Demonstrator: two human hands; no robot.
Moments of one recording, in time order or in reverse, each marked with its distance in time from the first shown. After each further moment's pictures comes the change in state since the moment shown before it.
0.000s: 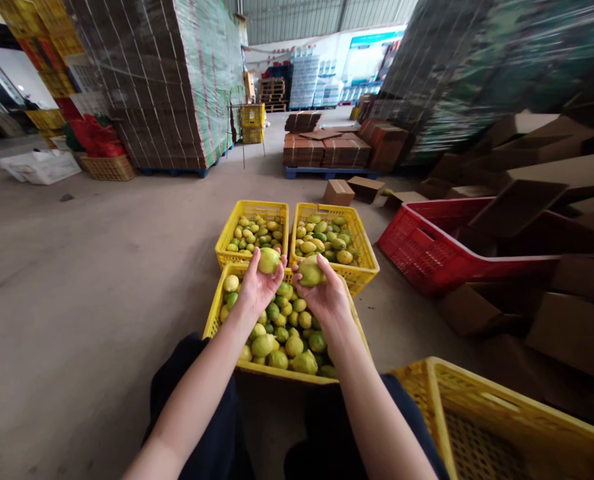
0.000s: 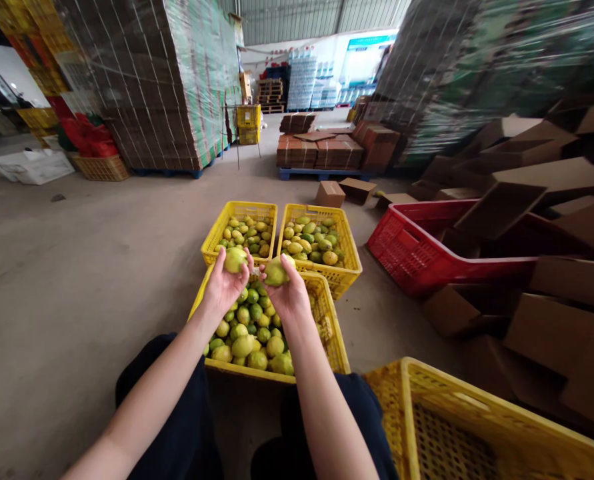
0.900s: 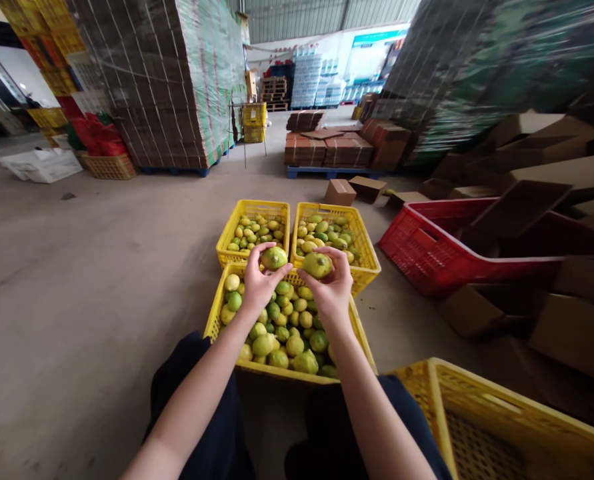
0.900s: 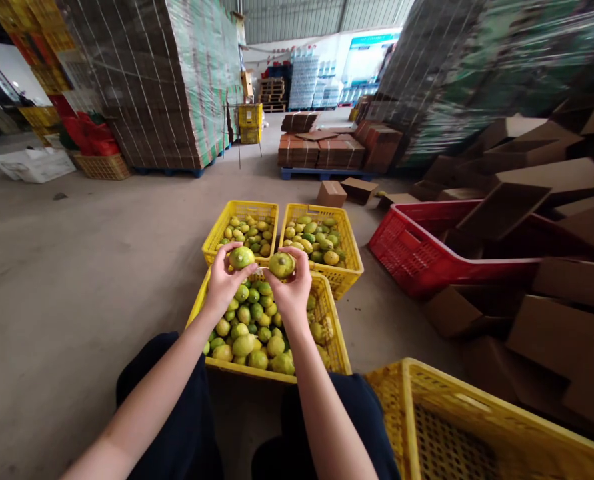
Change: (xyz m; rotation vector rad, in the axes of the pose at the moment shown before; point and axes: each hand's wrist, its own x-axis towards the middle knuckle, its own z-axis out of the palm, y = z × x) left_hand -0.001 -0.009 -0.008 0.694 0.016 0.569; right_hand -0.011 0.007 0.010 -0.619 0.035 -0.732
